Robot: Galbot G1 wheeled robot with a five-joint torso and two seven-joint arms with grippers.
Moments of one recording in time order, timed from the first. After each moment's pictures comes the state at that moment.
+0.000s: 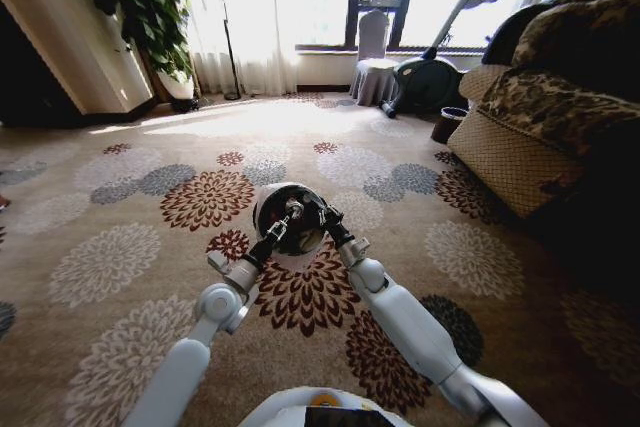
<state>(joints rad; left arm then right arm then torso) 1.25 -1.14 -0.36 -2.06 -1.48 0.17 -0.01 -0.74 1.27 -0.11 1.46 0.35 0.40 -0.02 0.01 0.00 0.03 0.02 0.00</state>
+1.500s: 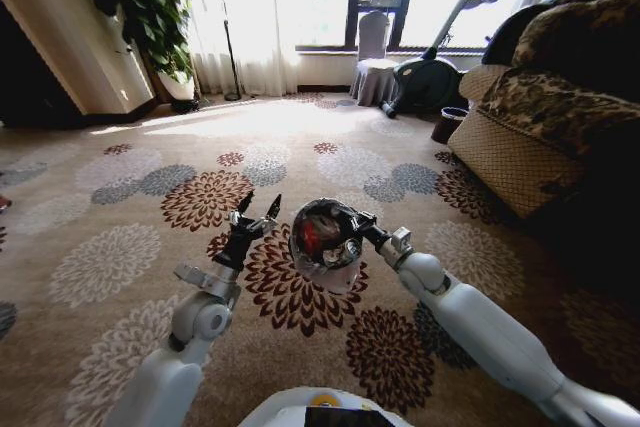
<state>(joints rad) 1.35 -1.15 -0.56 -2.09 -0.53 -0.24 0.03 -0.76 0.81 -0.08 1.75 0.62 -0.08 -0.02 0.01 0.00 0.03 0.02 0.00</state>
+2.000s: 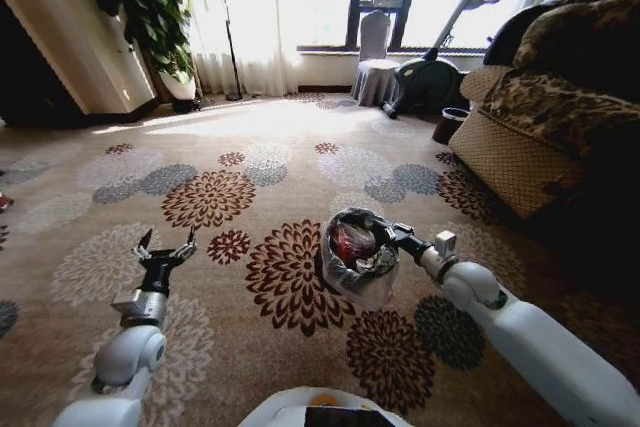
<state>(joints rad) 1.70 -1.21 -0.92 -2.11 -0.43 -0.05 -0.18 -1.22 0.74 0.44 1.98 0.78 -0.22 -0.02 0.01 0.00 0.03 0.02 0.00</state>
